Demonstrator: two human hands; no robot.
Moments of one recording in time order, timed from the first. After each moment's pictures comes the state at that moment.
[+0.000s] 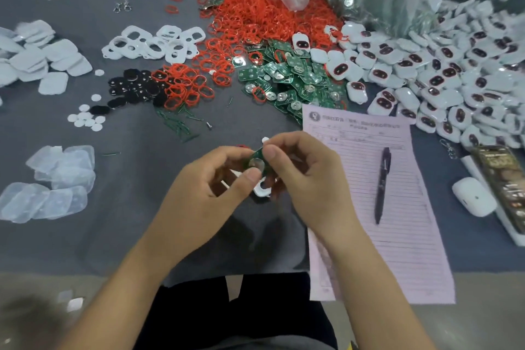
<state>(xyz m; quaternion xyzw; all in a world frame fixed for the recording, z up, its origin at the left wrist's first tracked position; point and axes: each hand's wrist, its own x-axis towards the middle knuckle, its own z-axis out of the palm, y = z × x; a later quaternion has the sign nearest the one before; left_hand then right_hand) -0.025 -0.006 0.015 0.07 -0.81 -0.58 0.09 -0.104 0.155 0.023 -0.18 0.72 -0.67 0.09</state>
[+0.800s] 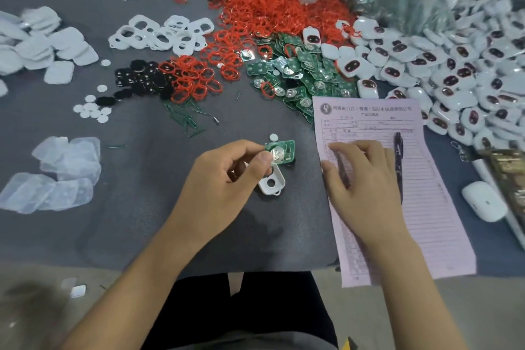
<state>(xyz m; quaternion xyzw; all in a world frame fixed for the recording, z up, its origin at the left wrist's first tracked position) -0.039 0.002 0.009 0.06 -0.81 -0.56 0.12 -0.131 0.228 -0.016 -0.18 0.95 -0.24 -0.12</state>
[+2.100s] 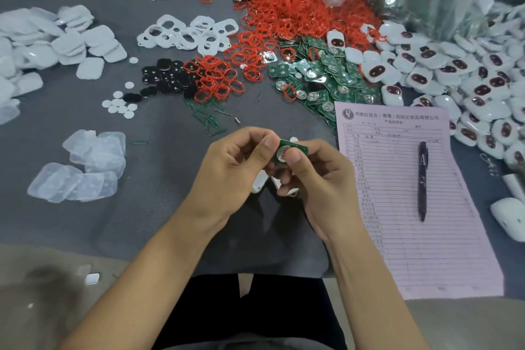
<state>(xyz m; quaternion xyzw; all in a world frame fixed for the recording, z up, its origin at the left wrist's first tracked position) -0.053 -0.001 0.011 0.10 -0.64 -0.75 0.15 -0.103 0.136 0.001 -0.15 0.59 -0.78 0.17</state>
